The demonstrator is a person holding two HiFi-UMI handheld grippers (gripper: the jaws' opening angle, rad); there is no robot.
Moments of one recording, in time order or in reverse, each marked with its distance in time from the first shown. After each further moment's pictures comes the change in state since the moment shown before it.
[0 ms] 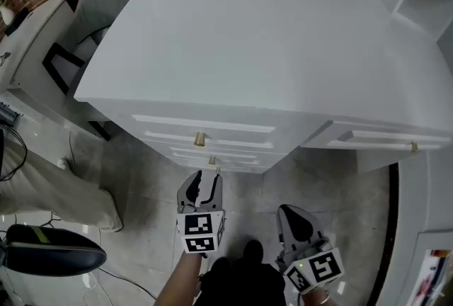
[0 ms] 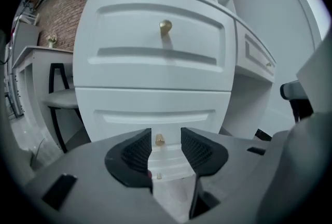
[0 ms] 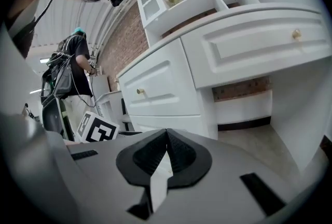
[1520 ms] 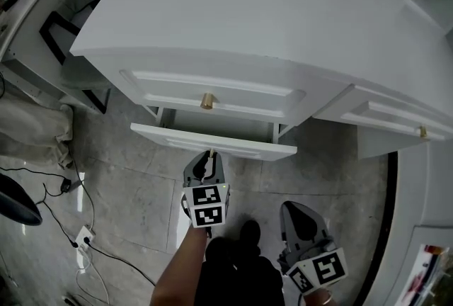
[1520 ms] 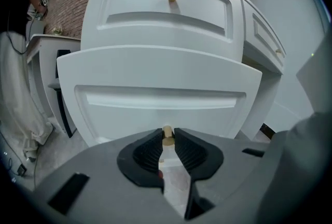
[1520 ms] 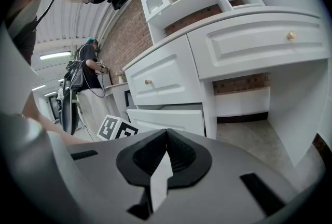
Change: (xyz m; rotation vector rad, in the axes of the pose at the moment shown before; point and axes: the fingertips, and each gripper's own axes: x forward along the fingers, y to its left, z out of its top) left arm 0.013 0.006 -0.060 -0.055 0.110 0.067; right arm -0.030 0.023 -0.029 -0.003 0.092 0.004
